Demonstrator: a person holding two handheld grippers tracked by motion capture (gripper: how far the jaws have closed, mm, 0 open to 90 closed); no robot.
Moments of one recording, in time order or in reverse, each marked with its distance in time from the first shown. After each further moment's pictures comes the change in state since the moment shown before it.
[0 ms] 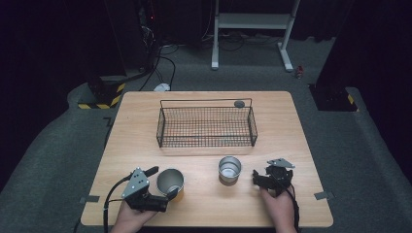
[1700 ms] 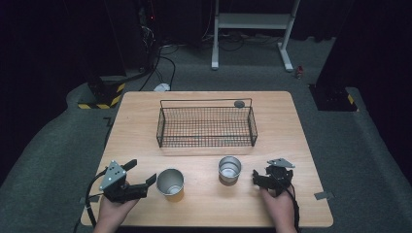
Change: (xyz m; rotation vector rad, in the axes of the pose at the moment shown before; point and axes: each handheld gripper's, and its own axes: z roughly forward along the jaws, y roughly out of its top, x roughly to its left) left arm 0.044 -0.001 -0.033 -0.018 0.166 -0.064; right arm -0.001 0.000 0.000 -0.002 0.001 -0.010
